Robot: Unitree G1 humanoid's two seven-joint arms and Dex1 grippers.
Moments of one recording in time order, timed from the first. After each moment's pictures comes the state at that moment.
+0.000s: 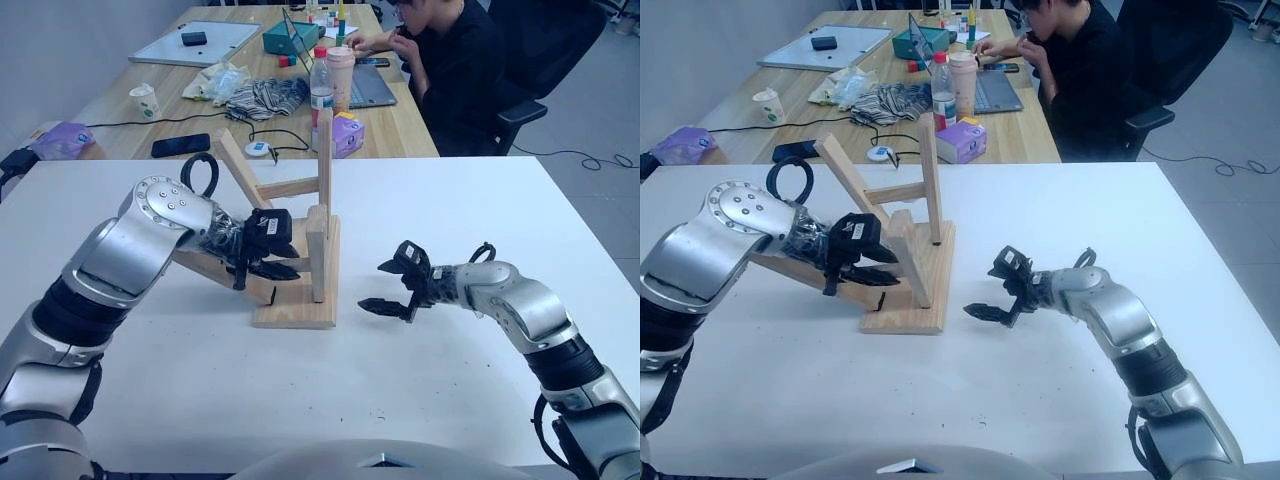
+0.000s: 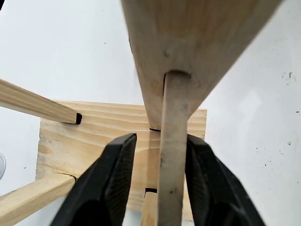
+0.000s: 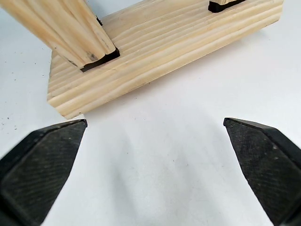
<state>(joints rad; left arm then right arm) -0.67 0.88 -0.38 -0.33 -0.22 0.79 -1.28 -0.34 -0.60 0.32 -0.15 0.38 0.79 0.80</state>
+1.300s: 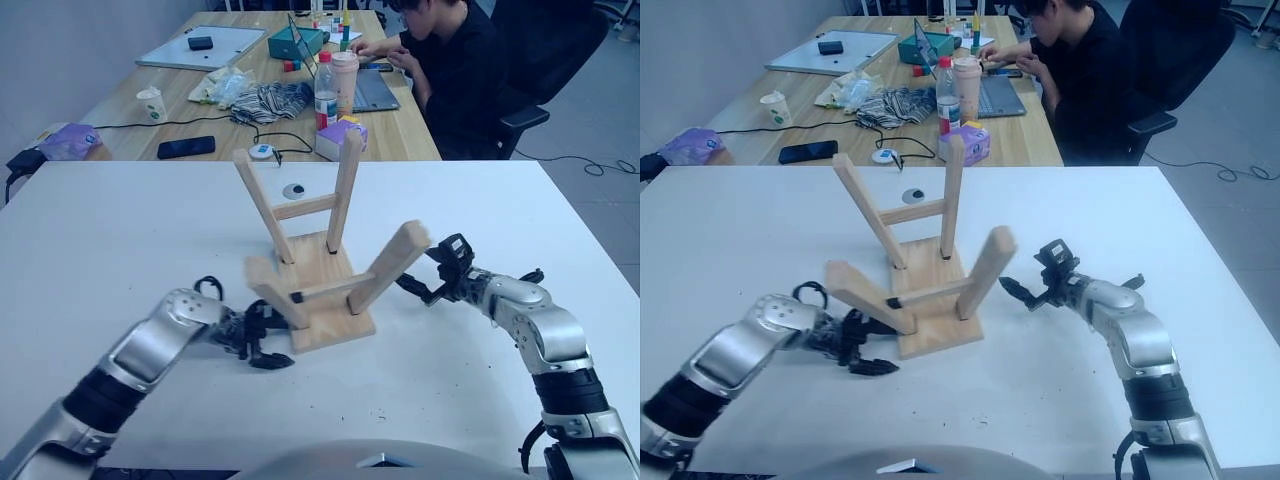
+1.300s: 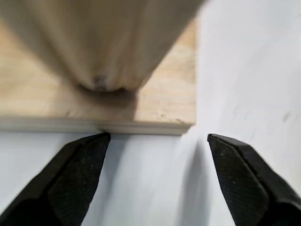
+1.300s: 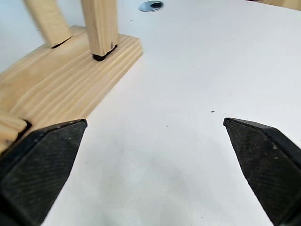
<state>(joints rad) -0.16 0.75 -0.42 -0.27 -0.20 0.65 -1.08 -0.17 -0.50 0.03 -0.08 0.31 0.63 0.60</state>
